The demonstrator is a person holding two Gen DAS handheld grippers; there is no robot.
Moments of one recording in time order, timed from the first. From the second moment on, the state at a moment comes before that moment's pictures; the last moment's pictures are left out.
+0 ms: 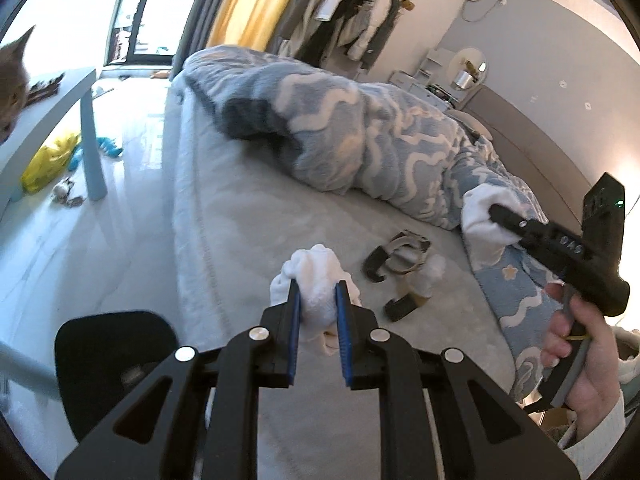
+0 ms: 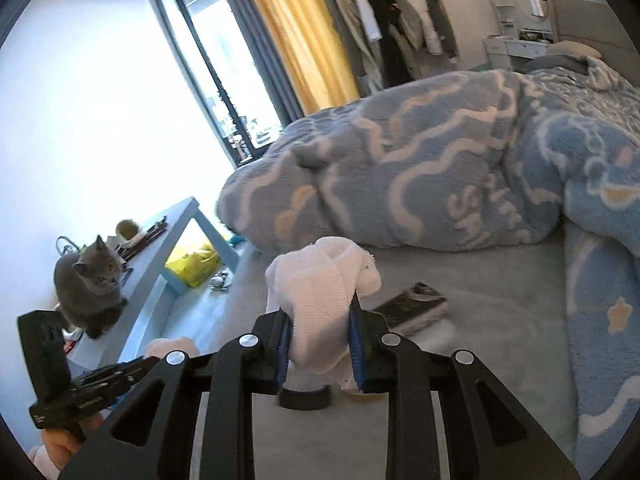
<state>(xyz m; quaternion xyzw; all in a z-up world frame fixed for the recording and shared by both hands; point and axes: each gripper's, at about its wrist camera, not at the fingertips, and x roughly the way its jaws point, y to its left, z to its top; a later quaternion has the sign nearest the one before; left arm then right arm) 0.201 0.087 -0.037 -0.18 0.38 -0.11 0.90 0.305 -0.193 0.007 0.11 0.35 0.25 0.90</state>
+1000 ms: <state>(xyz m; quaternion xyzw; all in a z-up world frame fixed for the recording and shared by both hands) 0.151 0.239 -0.134 -0.23 0.49 0.02 0.84 0.243 0.074 -0.043 -0.06 0.43 0.41 0.80</state>
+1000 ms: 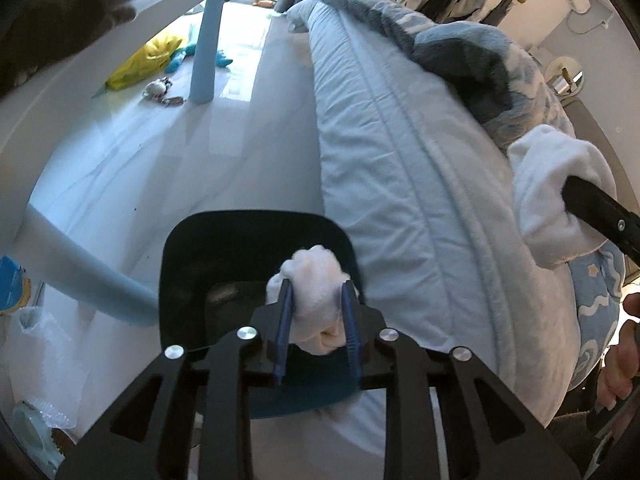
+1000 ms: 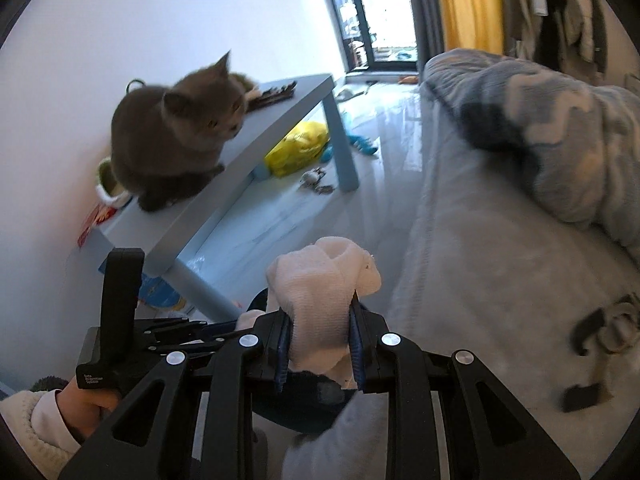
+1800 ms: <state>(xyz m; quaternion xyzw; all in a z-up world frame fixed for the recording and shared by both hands) 0.087 0.296 -0.064 -0.25 0.41 0.01 0.88 0.224 0.175 -0.175 -0.16 0.54 0.39 0.73</state>
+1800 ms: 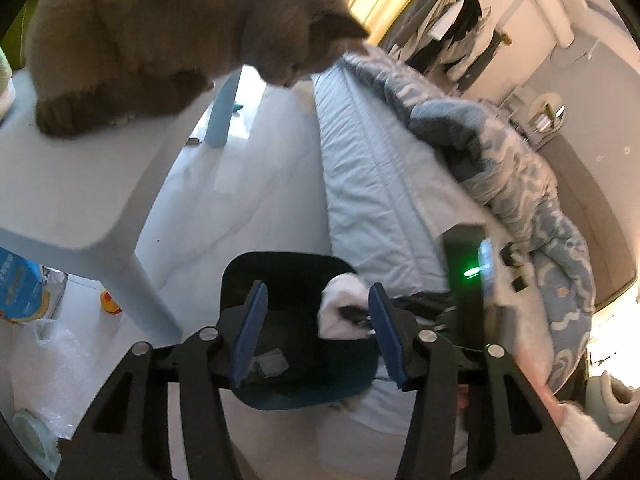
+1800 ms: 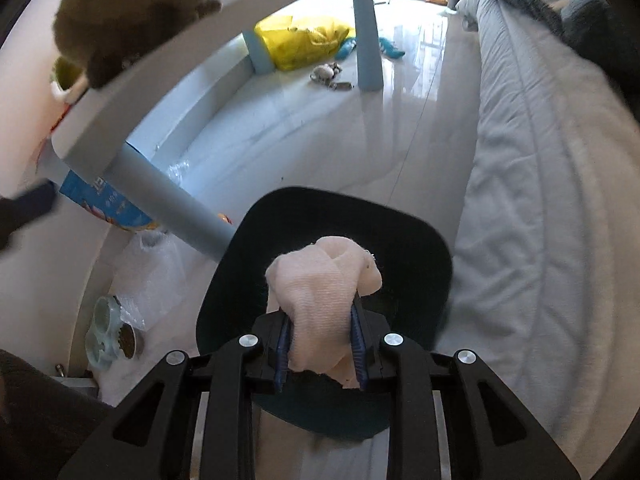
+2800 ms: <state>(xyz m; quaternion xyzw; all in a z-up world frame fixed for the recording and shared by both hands) 0.097 0.254 0.042 -0.25 0.27 -0.06 0.93 0.217 0.132 -0.086 -0.15 0.43 0.42 0.79</state>
